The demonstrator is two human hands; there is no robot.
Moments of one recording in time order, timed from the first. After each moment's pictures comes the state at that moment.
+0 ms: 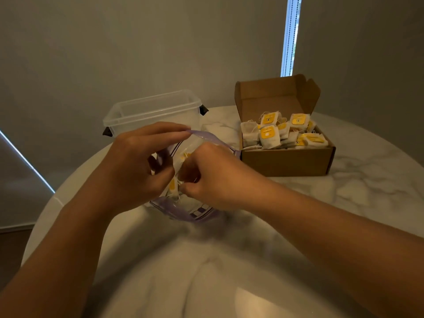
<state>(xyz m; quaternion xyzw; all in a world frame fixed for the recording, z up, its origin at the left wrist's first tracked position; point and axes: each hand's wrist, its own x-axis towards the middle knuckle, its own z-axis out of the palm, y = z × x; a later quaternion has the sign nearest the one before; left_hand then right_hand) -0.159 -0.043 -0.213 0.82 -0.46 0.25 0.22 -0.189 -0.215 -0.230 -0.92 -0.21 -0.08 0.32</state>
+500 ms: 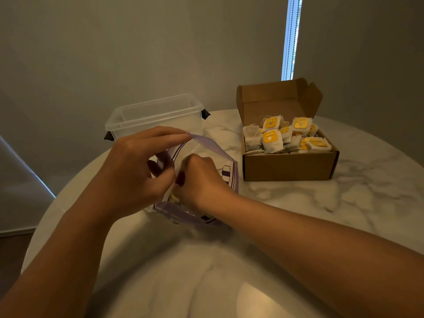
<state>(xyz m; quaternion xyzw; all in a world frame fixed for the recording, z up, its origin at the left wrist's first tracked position) -0.155 -0.040 -0.215 0.82 -0.44 0.26 0.25 -0.154 -0.180 -0.258 -0.92 -0.11 -0.09 0.37</state>
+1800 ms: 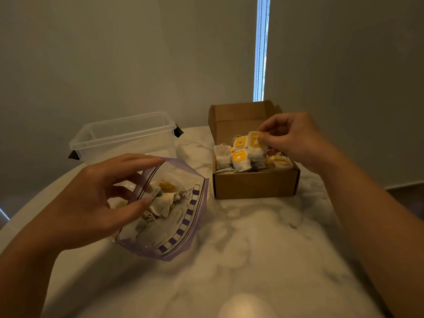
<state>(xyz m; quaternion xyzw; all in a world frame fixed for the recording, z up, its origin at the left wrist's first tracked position) -0.144 -0.033 -0.221 0.81 -0.45 0.11 0.36 -0.153 -0.393 -0.209 -0.83 -0.01 -0.25 0.50</state>
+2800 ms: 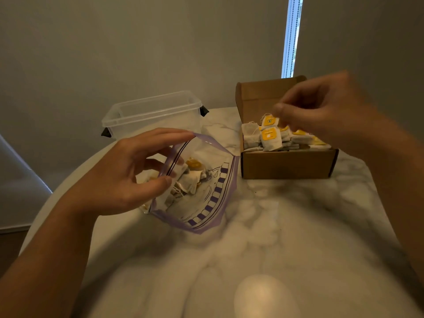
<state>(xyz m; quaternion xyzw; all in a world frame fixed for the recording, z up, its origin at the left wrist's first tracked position) -0.152 -0.031 -0.213 0.80 -0.47 0.04 0.38 -0.192 -0.350 -0.188 -0.86 -0.13 -0.27 0.41</state>
